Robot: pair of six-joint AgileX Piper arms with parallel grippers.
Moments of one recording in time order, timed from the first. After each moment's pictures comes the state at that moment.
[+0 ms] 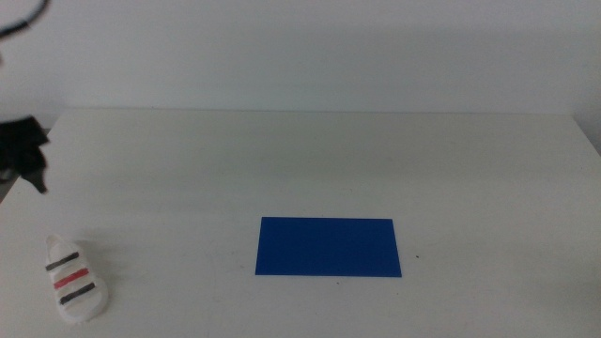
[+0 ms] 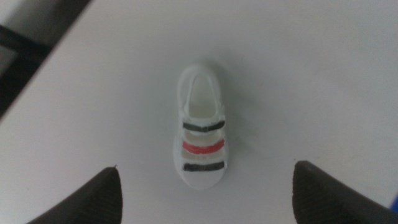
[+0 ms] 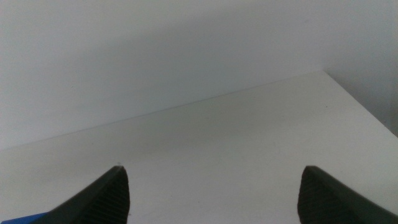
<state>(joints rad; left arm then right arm) 0.03 1.27 -1.10 0.11 1.14 -0.61 0.03 0.00 0.00 -0.04 0.19 0.30</state>
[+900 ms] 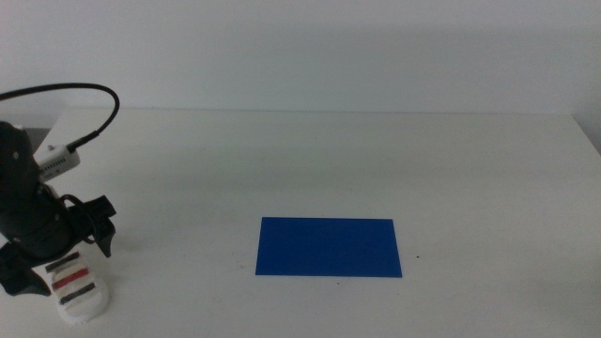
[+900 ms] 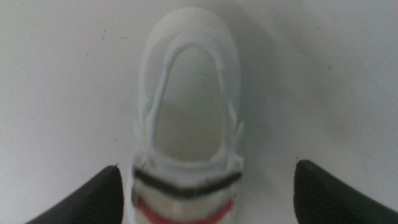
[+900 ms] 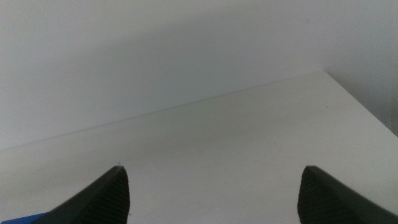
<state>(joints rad) 0.03 1.64 -0.90 0.02 0.76 -0.70 0.03 0.00 0.00 -0.04 0.19 0.30</state>
